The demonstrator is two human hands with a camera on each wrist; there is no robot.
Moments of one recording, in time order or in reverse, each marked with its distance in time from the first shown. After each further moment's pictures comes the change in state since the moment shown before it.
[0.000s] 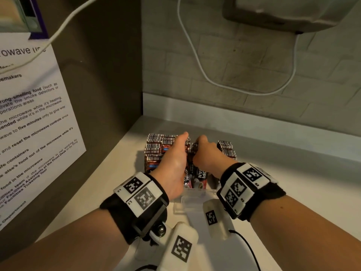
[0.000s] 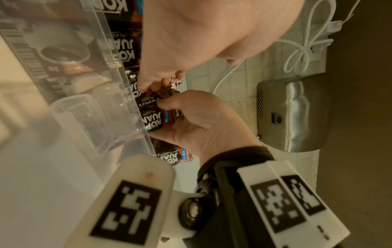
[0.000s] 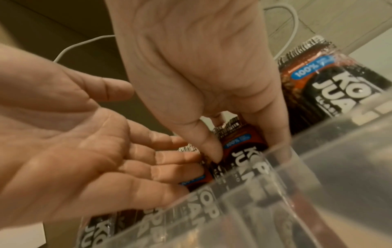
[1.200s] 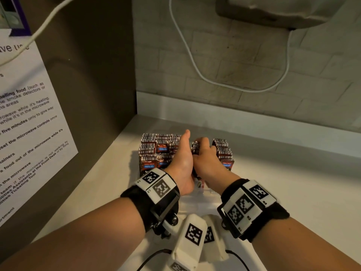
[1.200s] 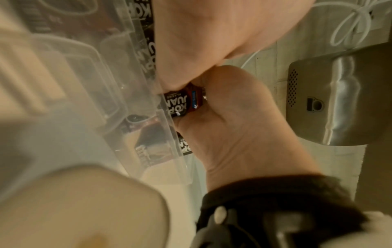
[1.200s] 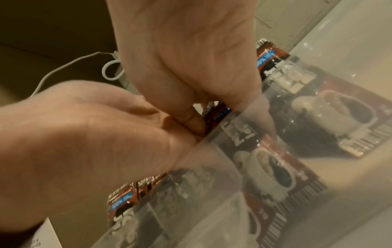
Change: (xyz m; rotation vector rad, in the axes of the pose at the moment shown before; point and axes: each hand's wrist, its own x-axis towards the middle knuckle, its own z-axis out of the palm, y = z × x) left_hand 0.031 -0.017 0.021 -0.147 -0.256 -0.119; right_hand -0.015 0.016 0.020 0.523 0.145 -0.068
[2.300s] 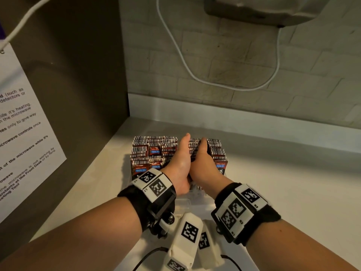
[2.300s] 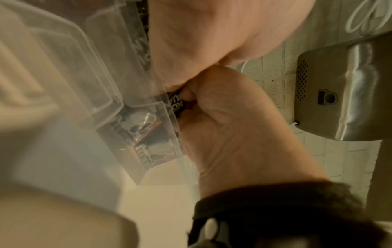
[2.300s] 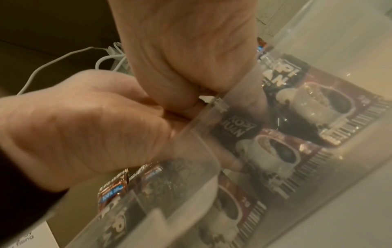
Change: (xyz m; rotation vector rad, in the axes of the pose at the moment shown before) left_hand 0.017 -0.003 0.003 0.182 0.110 -0.012; right_hand -0.004 0.008 -0.007 -0.031 -0.034 0.029
